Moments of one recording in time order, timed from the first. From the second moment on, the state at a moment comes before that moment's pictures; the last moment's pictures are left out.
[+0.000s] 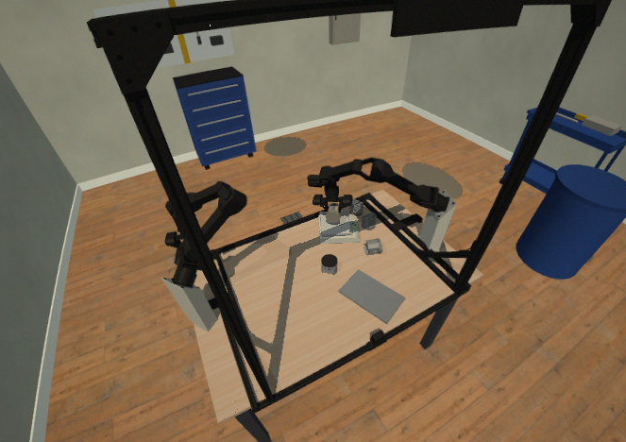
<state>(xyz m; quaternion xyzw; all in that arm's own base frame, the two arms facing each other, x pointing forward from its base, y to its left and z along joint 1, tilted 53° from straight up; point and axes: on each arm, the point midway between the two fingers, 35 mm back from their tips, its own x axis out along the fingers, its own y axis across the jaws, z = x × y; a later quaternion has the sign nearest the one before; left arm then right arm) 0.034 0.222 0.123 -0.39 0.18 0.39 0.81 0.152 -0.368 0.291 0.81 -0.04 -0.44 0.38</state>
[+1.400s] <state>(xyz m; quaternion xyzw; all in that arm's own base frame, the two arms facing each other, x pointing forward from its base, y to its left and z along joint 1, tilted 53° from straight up) 0.034 0.222 0.123 -0.39 0.18 0.39 0.81 0.167 -0.379 0.273 0.81 -0.04 -0.44 0.38</state>
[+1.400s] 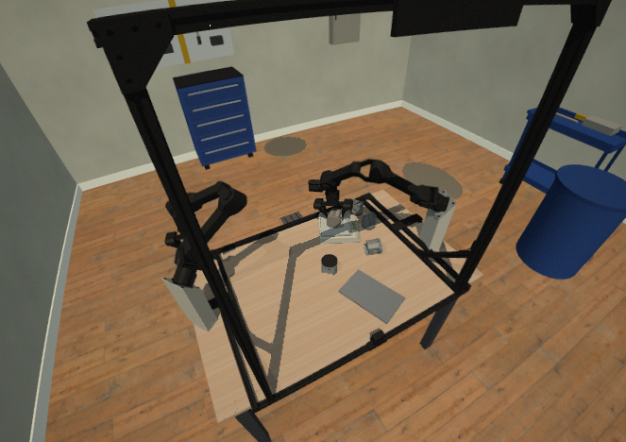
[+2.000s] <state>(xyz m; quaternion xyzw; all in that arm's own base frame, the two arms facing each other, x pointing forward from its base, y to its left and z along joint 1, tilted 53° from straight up) 0.034 0.222 0.123 -0.39 0.18 0.39 0.81 0.152 -0.371 0.282 0.81 -0.04 -0.45 0.37</state>
